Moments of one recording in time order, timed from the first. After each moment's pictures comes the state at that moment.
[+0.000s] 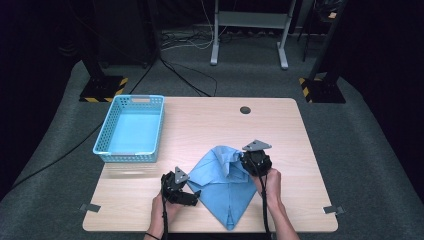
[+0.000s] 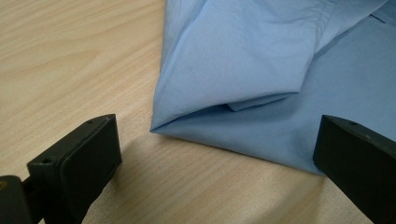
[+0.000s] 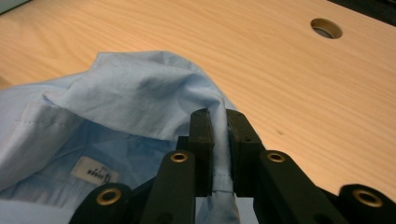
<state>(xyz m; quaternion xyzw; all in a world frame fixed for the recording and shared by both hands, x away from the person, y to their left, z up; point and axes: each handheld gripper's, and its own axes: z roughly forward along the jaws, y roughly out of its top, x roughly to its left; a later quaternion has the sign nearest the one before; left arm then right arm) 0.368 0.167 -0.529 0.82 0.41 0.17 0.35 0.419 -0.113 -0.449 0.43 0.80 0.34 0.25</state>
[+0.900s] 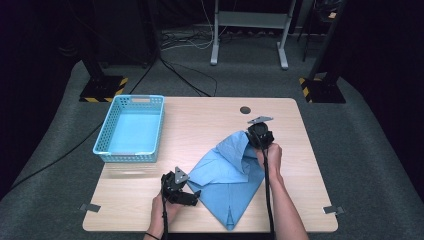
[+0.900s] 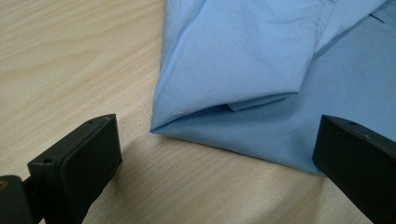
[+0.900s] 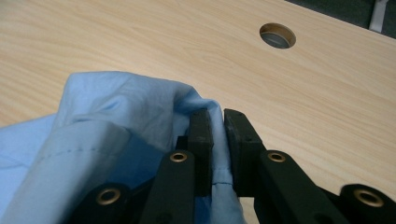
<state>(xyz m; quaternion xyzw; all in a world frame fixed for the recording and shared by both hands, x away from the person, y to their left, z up) 0.367 0.167 -0.529 0.82 0.41 0.17 0.35 0.510 -0.130 -0.444 0.48 0.78 0.31 0.25</state>
